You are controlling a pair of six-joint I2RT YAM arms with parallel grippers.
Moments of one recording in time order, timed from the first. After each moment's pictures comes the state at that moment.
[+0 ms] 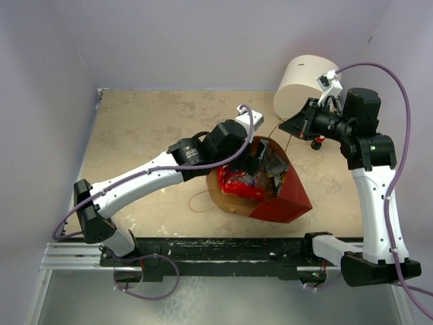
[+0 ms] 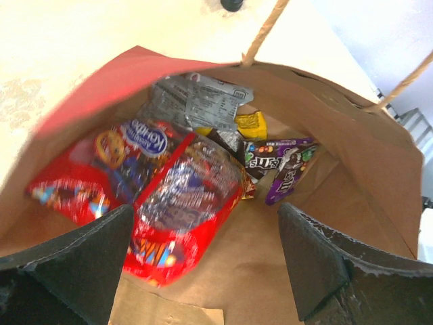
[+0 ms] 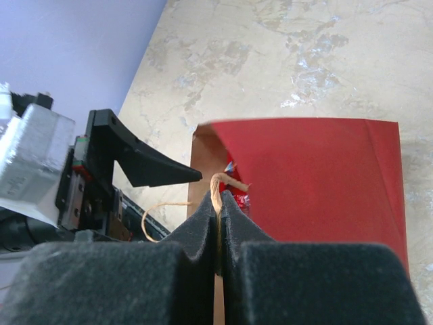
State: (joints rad) left arm -1.06 1.59 1.64 -0.60 -0.17 -0.40; right arm 0.07 1.13 1.54 -0.85 -0.62 0.33
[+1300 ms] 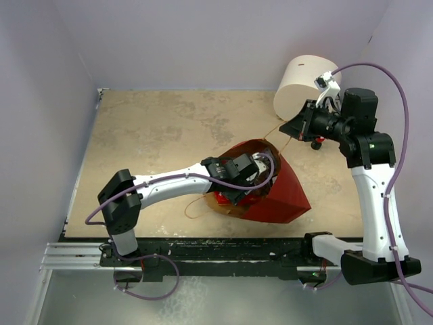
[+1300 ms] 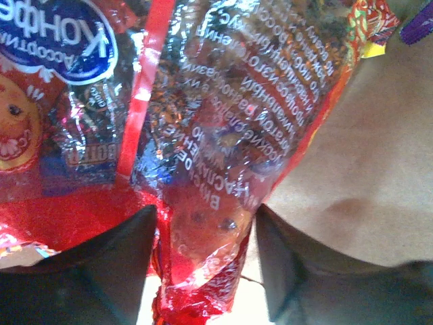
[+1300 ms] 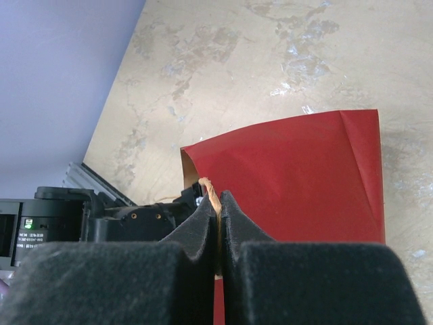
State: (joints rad) left arm -1.10 1.76 1.39 -0.71 -0.13 -0.17; right arm 0.07 1.15 1.56 -0.90 -0.59 0.28
